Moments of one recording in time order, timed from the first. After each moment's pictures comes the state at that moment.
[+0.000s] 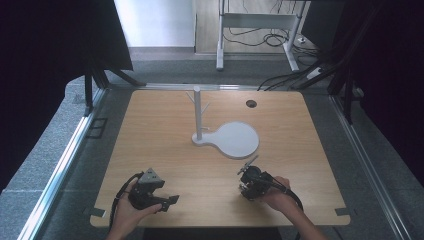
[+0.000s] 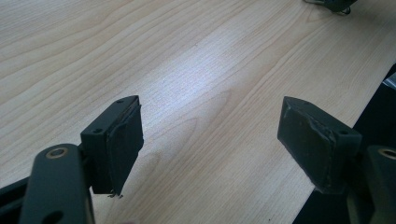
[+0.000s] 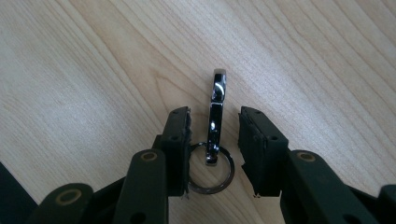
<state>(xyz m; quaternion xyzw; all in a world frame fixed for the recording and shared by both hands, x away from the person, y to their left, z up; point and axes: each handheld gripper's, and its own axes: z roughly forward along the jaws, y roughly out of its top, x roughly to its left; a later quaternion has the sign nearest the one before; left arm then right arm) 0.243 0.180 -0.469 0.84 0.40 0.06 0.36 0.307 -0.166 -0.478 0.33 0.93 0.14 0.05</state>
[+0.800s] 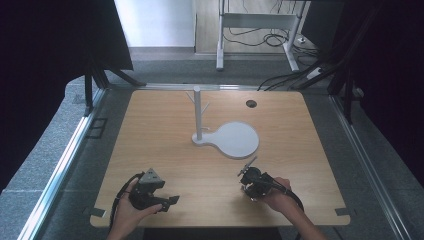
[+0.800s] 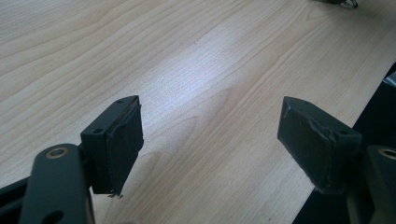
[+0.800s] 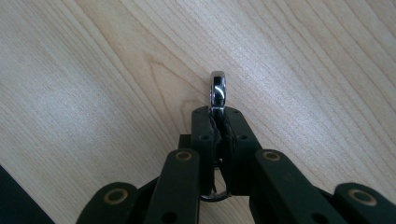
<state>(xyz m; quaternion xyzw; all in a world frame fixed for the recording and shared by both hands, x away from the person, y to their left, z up) 0.243 0.179 -0.470 0.84 0.40 0.06 0.36 0.305 -0.166 -0.478 0.32 0.94 0.11 0.06</state>
